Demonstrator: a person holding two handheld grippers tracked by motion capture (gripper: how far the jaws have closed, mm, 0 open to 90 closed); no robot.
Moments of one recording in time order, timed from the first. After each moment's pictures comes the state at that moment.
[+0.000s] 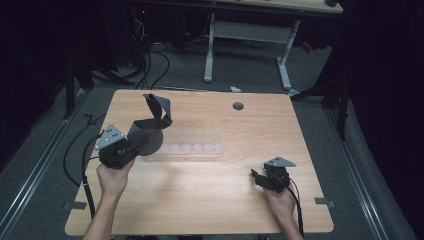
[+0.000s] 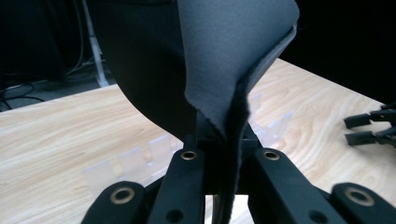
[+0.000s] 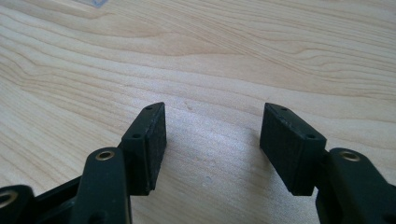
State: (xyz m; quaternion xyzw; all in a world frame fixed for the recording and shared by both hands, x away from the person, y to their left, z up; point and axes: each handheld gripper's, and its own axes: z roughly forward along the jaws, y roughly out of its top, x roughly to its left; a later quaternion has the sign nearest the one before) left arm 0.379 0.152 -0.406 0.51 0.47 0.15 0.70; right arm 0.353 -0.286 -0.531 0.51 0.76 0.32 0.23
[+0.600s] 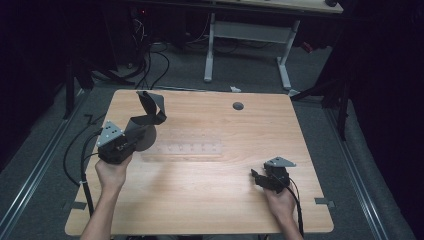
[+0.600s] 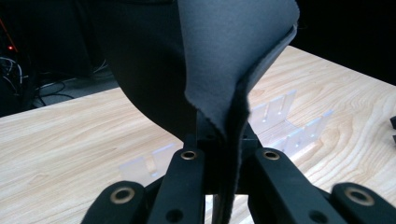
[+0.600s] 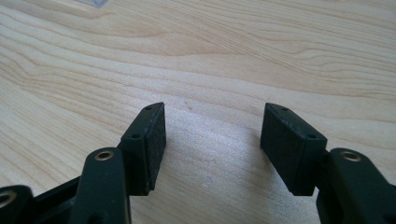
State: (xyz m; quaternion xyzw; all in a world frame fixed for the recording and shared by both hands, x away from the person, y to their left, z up) left arm 0.397 0.160 -0.417 0.50 0.48 0.19 0.69; right arm 0.353 -0.285 -0.531 0.52 0.76 0.32 0.23
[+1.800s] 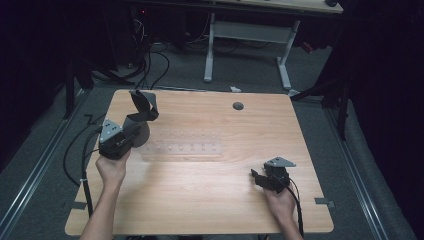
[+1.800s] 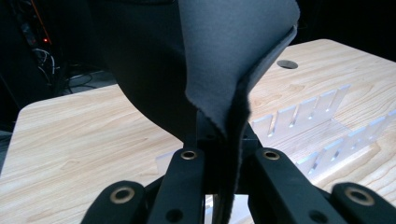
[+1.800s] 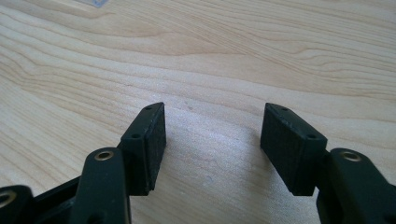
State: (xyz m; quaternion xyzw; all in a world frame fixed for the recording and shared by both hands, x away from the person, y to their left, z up) left arm 0.424 0.170 -0.441 0.49 0.50 0.23 0.67; right arm 0.352 -0.285 -0.531 0.52 0.76 0.32 0.23
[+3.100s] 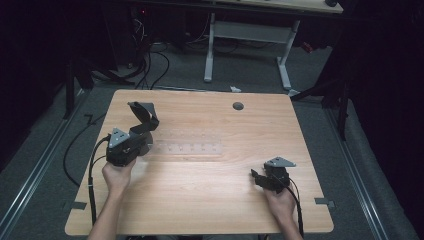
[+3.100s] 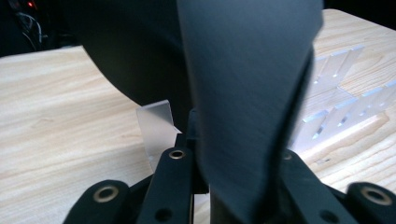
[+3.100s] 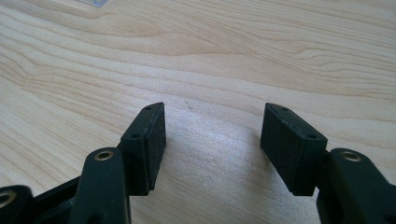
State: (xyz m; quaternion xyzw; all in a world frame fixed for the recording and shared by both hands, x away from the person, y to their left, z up) left arm 0.425 0.163 -0.478 0.50 0.54 0.21 0.64; right arm 0.352 -0.285 -0.531 0.52 0.76 0.32 0.23
